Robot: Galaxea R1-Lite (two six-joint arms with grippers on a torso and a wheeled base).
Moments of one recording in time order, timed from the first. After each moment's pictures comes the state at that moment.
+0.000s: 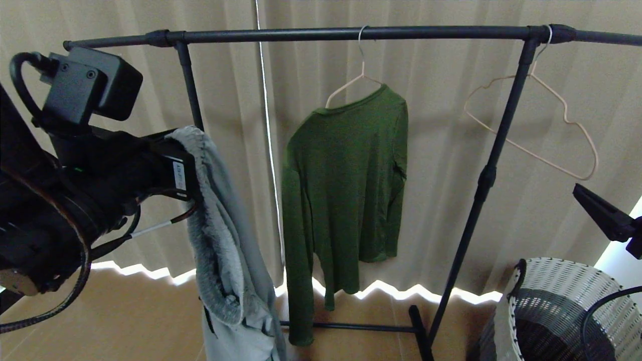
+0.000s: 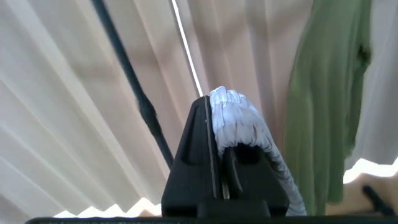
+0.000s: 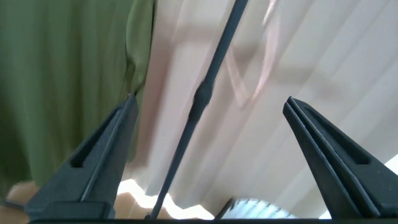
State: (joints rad) left arm -0.54 1.38 -0.75 -0.69 0.40 0.31; right arm -0.07 1.13 -0.35 -0.85 0.13 -0.27
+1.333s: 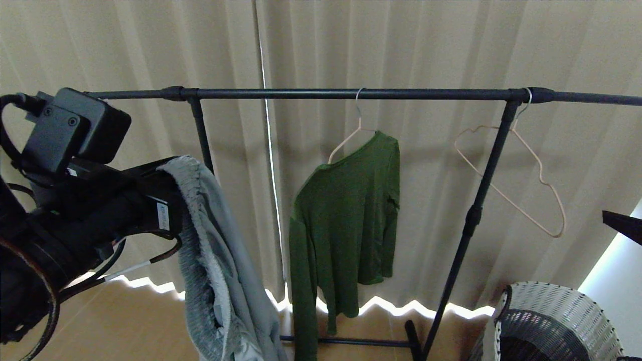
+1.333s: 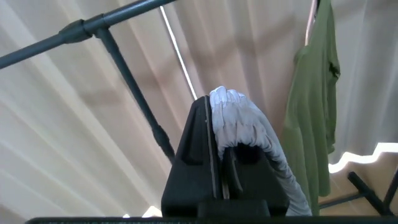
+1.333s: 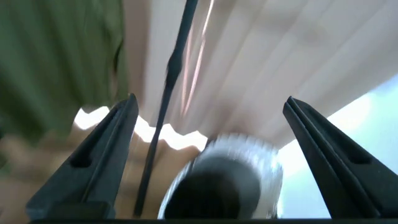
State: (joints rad) left arm -0.53 1.30 -0.61 -0.69 0.32 0.34; right arm -0.20 1.06 -0.80 0.09 0.12 -0.28
